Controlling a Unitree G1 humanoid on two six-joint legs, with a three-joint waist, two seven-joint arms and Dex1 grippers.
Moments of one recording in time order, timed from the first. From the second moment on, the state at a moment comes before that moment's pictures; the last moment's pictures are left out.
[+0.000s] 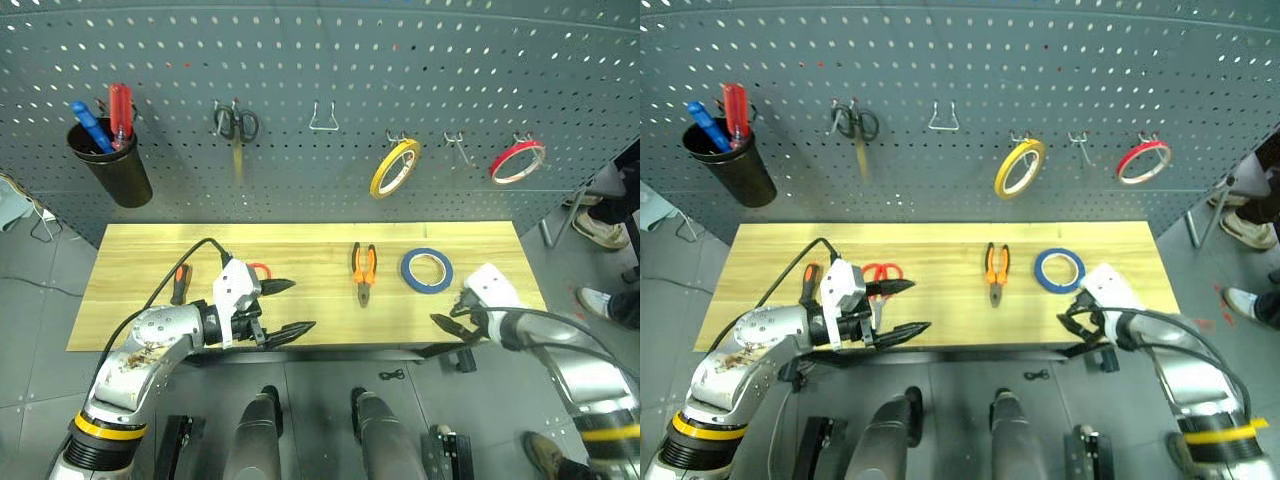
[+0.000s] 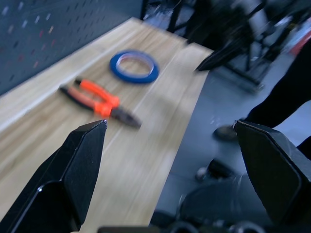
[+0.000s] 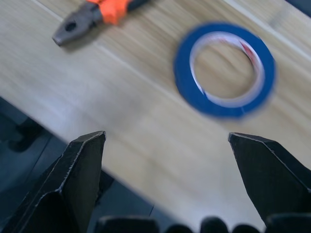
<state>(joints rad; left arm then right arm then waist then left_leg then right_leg) -0.20 0.59 -0.03 -0.38 -0.48 0.50 -0.93 -0.26 -0.74 0.06 -0.04 0.10 0.55 0.70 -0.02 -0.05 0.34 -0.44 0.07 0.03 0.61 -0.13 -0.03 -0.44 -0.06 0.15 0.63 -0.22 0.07</state>
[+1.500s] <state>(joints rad) -0.58 0.49 0.02 -0.31 -0.83 0.76 -0.87 -0.14 -0.66 -0.03 -0.37 -0.22 0.40 0.47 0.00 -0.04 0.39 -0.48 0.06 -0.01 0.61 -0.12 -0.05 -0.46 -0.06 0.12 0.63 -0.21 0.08</state>
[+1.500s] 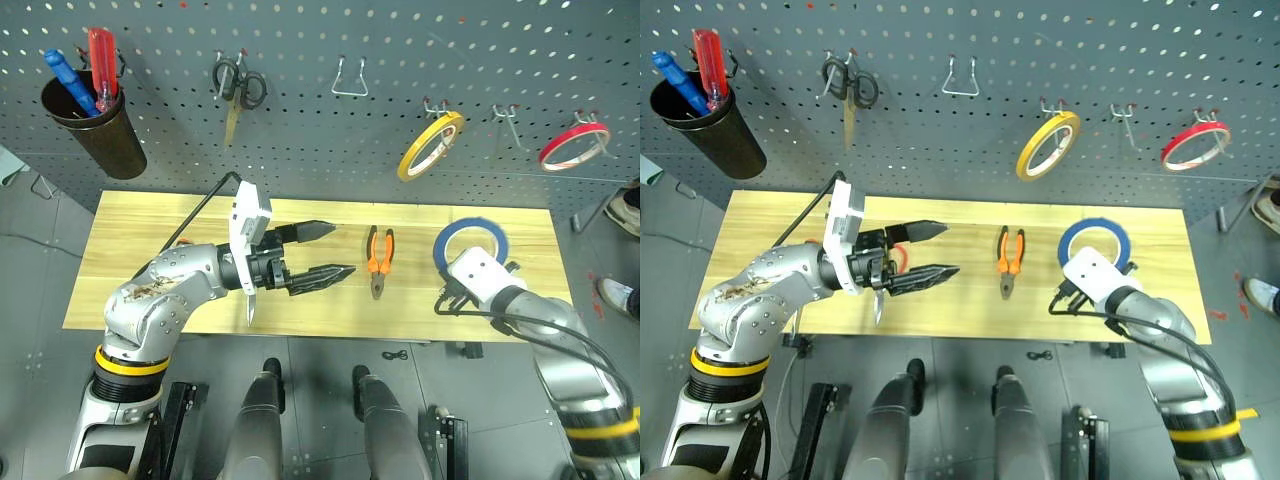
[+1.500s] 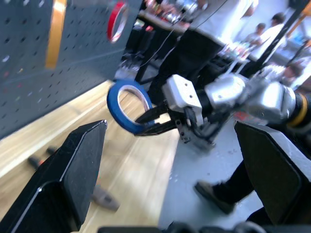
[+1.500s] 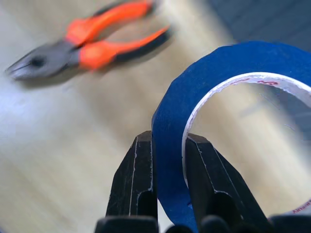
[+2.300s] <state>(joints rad) -0.70 0.40 0.12 -0.21 -0.94 0.75 -0.78 -0.47 -0.55 -0.05 -0.11 -0.17 0.32 0.36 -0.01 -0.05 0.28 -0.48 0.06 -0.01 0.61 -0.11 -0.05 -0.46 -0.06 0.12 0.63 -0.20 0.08</state>
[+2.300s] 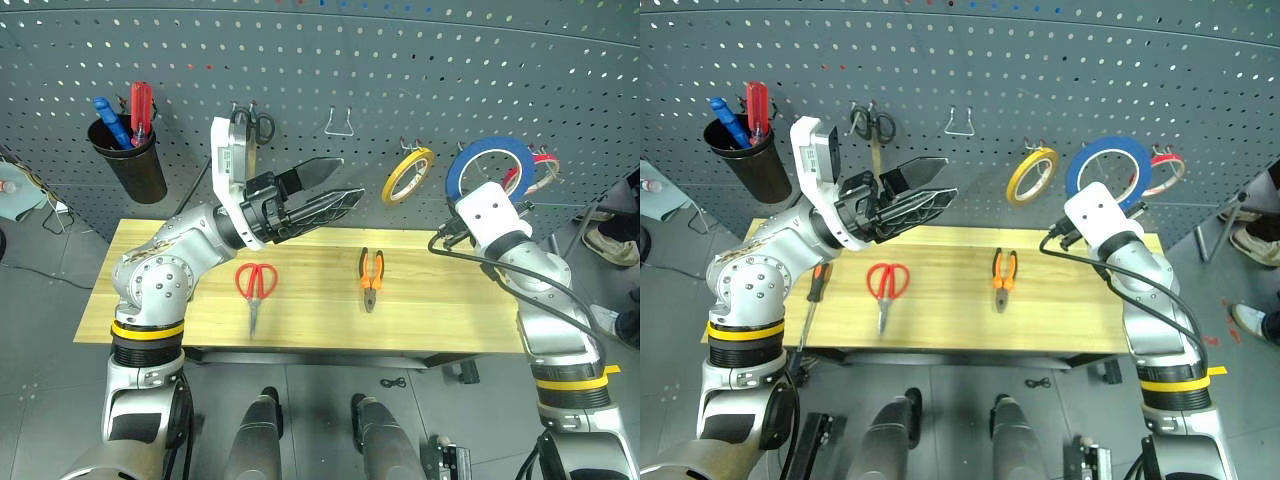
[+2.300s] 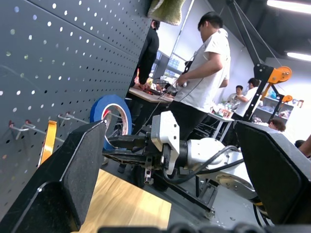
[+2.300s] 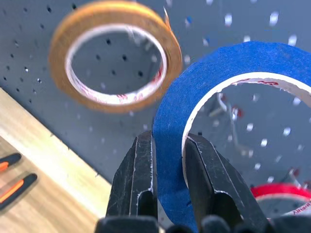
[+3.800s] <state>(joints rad) -0.02 0.67 0.28 -0.40 -0.91 0.77 -0.79 -0.82 -0.18 -0.06 0.37 0.10 1.12 0.25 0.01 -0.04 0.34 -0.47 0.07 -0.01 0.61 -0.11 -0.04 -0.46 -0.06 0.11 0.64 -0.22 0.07</state>
